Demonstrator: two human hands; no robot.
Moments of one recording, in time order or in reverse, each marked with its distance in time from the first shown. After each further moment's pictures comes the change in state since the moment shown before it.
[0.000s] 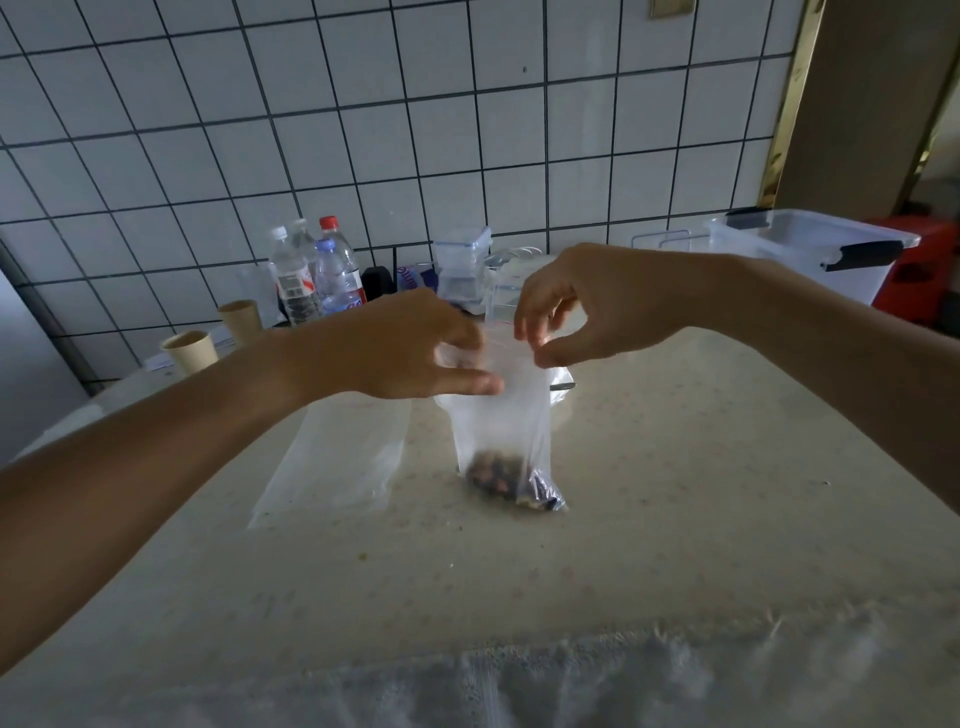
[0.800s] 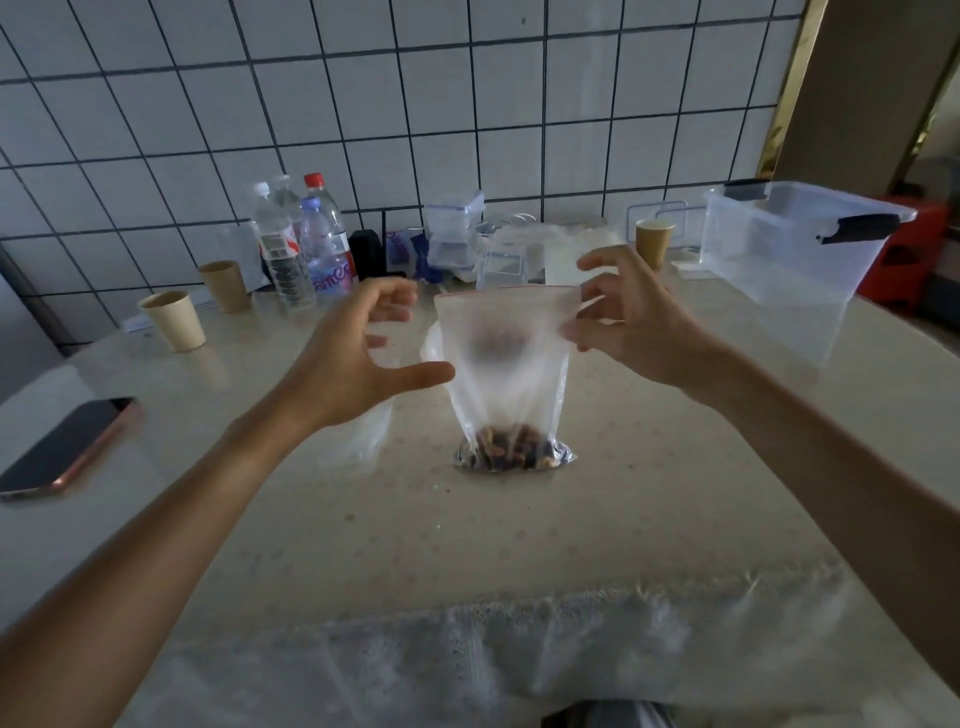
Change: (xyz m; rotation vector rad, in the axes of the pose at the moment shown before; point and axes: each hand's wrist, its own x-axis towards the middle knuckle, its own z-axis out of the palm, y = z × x) left_hand -0.055 -0.012 0.067 -0.484 0.419 -0.456; right_hand -0.033 0.034 0.084 0.672 0.543 0.343
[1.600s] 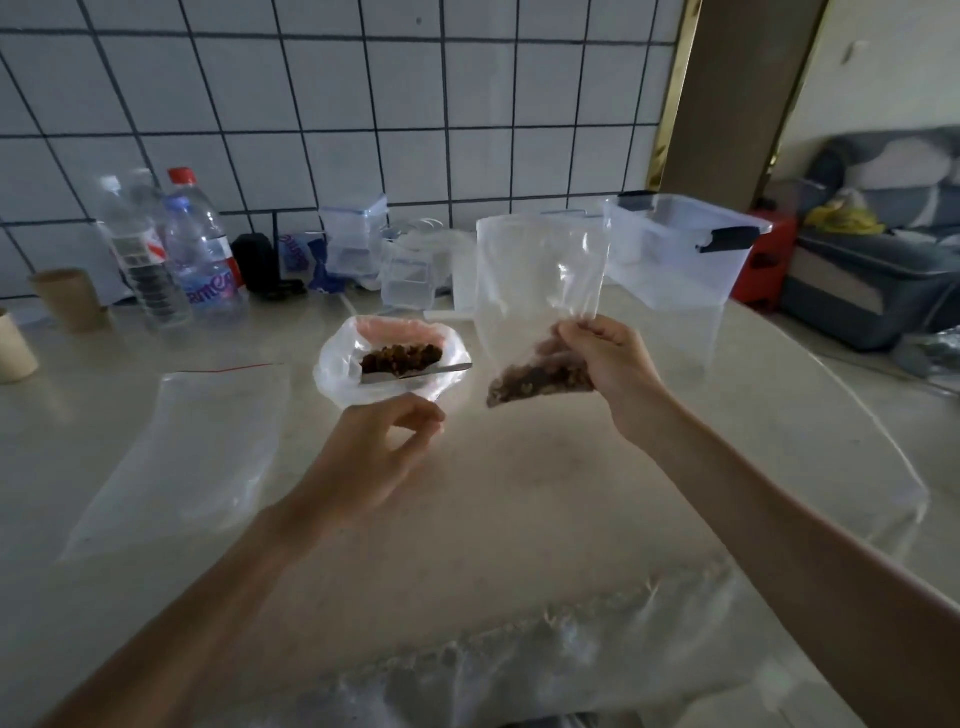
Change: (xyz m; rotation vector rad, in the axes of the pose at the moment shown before) left_hand -0.001 -0.004 0.130 -0.091 -0.120 0.055; right_hand -0.008 0.078 -0.031 0.335 0.392 0.331
